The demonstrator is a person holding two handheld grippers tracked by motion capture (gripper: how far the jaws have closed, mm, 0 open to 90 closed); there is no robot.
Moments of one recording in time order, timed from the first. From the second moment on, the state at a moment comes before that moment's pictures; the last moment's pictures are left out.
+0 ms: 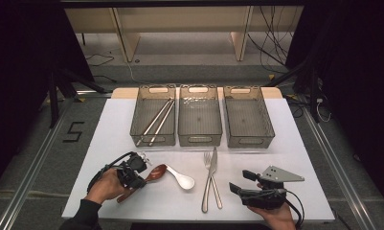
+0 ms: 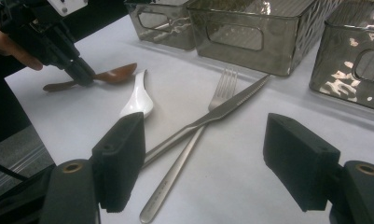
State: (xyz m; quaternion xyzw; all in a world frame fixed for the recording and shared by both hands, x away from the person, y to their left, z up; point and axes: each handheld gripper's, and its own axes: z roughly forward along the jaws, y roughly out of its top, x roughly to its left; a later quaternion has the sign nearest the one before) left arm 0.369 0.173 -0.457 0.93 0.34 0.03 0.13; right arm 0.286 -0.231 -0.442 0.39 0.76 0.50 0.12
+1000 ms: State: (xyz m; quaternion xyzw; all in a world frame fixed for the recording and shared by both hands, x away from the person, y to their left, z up) left arm 0.371 0.172 -0.417 0.90 0.34 0.05 0.25; right arm 0.286 -0.232 -0.442 0.40 0.76 0.50 0.12
